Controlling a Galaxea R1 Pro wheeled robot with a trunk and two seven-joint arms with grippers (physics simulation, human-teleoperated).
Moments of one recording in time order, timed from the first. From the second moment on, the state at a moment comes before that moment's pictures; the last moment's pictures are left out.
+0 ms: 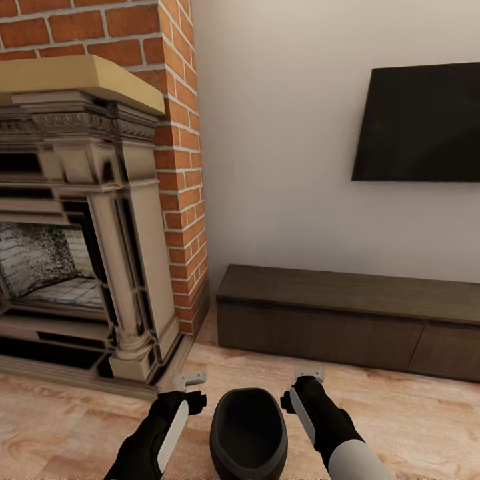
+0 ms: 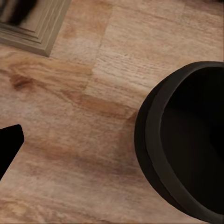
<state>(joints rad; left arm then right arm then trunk) -0.40 -0.17 -0.05 -0.91 0.17 0.63 0.32 -0.55 0.17 0.02 -0.68 0.00 0.74 -0.31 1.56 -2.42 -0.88</state>
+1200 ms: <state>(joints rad) -0.40 -0.17 -0.09 -0.81 0.17 0.38 0.16 -0.55 0.17 0.02 -0.61 0.00 0.66 -0.25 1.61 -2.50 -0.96</state>
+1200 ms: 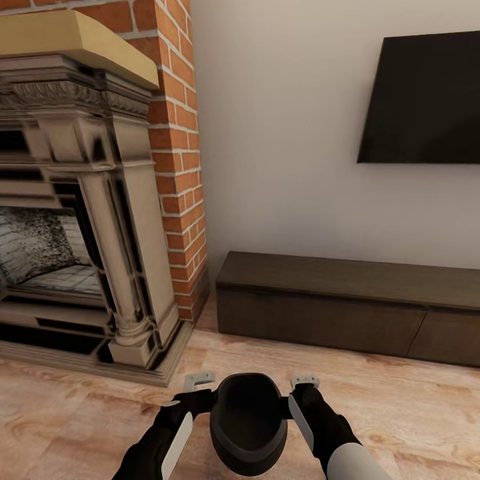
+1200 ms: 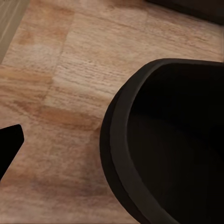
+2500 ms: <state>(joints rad) -0.40 -0.17 -0.09 -0.81 0.17 0.38 0.16 -0.55 0.17 0.02 -0.60 0.00 0.66 -0.17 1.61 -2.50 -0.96</state>
